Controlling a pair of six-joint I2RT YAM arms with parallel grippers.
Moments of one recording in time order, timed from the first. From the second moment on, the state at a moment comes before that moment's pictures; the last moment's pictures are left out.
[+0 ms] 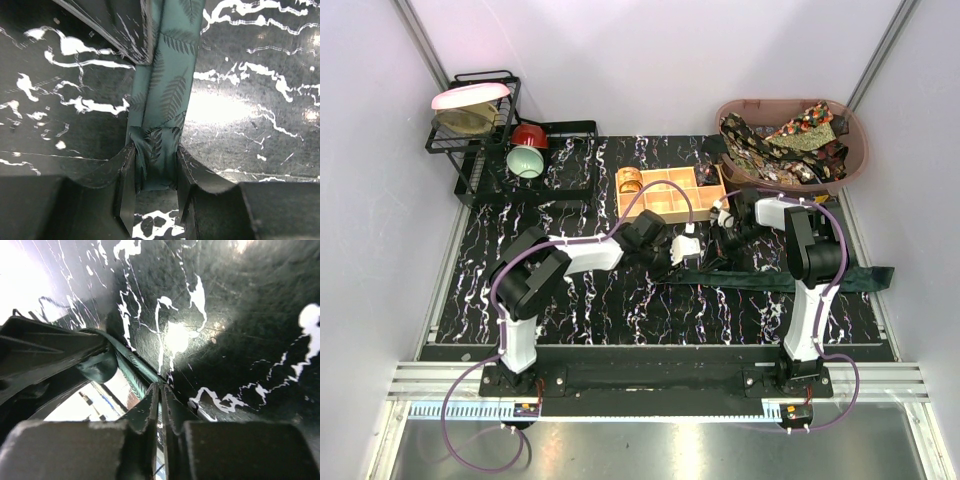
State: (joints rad) left arm -0.77 1.91 1.11 -0.05 0.55 0.48; right arm 0.16 2.05 1.22 -0.69 -0.78 0.09
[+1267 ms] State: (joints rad) left arm -0.74 1.88 1.05 0.00 0.66 0.51; right arm 0.23 2.06 1.18 -0.67 -0.82 0.22
